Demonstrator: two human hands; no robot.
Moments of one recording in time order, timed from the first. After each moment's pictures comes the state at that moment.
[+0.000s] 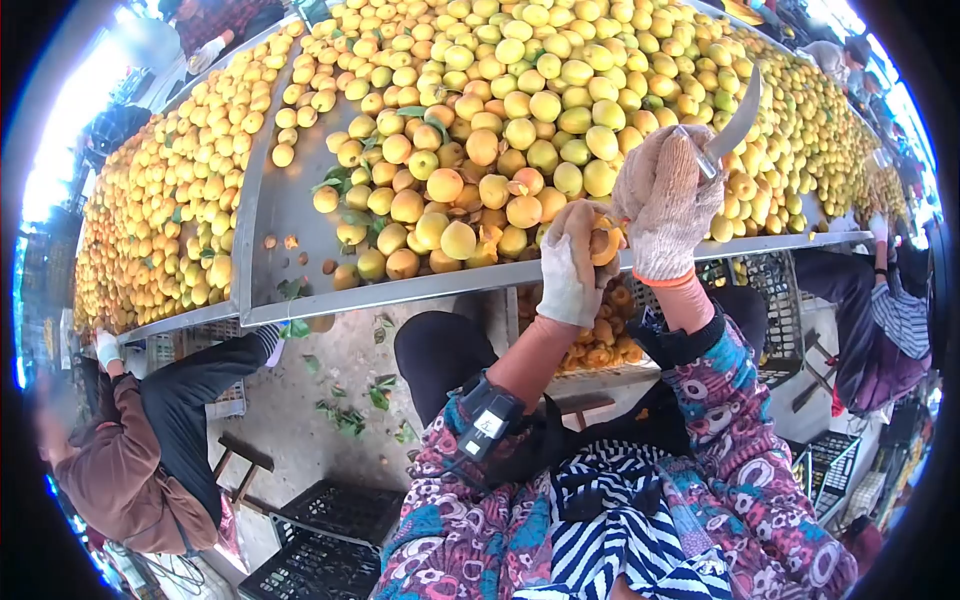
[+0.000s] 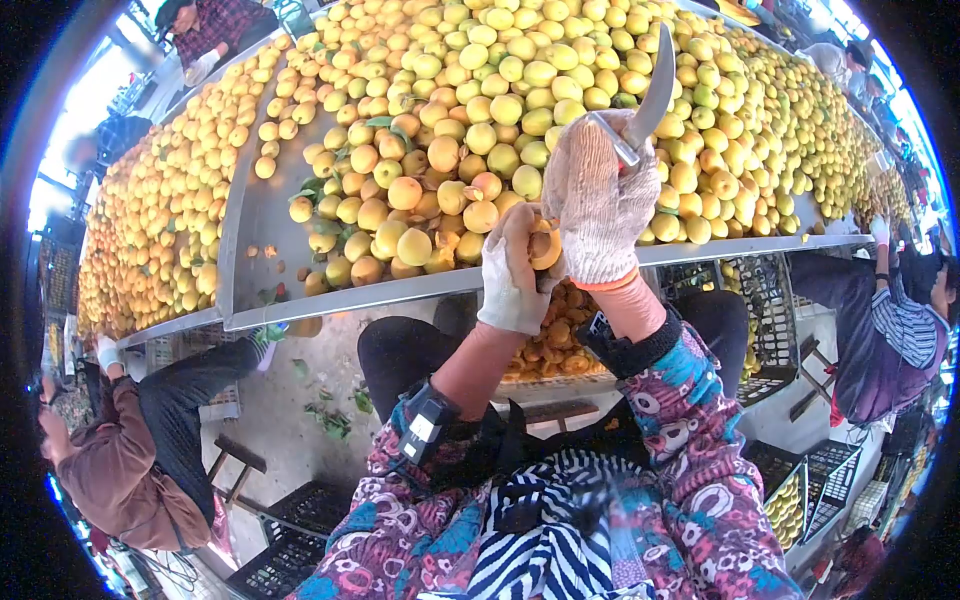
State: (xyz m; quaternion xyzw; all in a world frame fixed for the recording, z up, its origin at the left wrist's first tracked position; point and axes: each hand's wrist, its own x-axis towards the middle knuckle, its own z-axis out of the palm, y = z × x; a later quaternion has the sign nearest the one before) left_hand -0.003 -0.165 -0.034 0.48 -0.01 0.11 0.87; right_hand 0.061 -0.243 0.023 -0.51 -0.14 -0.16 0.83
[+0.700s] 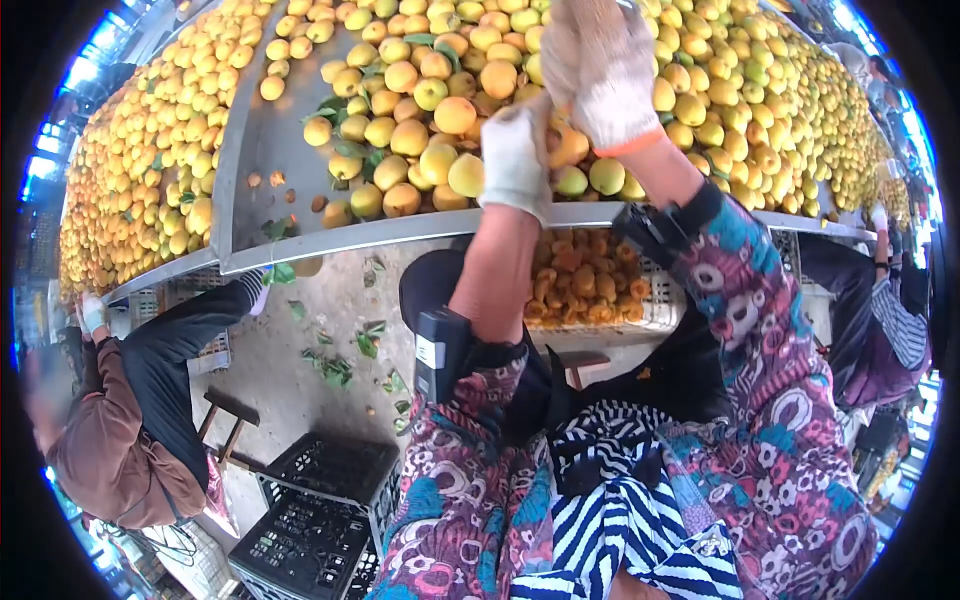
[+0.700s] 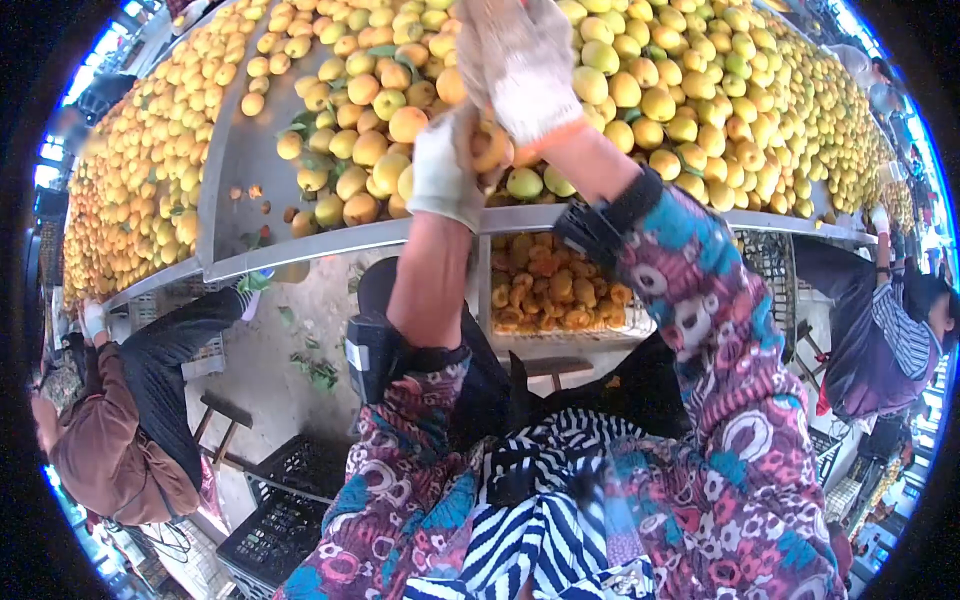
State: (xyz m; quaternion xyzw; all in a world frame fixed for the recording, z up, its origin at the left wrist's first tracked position) left_hand 0.039 -0.101 -0.033 0.44 0.18 0.10 0.87; right_hand 0.107 -0.169 0.028 -0.42 -0.33 0.13 0.83
